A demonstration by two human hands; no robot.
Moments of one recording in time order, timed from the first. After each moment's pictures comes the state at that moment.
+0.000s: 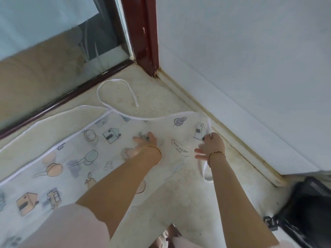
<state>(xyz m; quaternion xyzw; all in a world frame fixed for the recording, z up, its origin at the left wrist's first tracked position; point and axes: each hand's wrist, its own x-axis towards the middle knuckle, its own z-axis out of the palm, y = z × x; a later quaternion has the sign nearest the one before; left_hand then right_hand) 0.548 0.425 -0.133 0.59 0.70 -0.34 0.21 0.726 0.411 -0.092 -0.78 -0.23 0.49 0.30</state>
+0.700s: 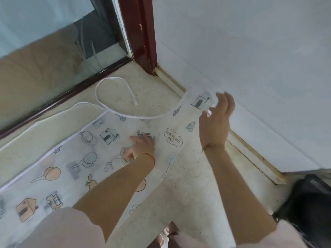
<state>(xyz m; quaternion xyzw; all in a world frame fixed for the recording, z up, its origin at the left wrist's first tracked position) 0.546 0.412 -0.127 0.63 0.68 -0.37 0.10 0.718 0.433 -0.061 -0.72 -0.55 0.13 0.41</state>
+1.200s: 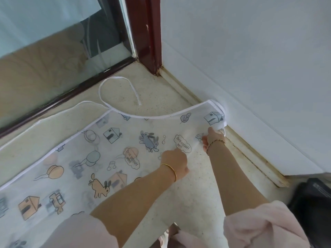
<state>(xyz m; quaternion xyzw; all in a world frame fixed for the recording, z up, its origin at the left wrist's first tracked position) 0.602 0.384 -0.113 0.82 0.51 -0.24 0.13 0.730 0.445 -0.118 -0.77 -0.03 0.52 0.37</state>
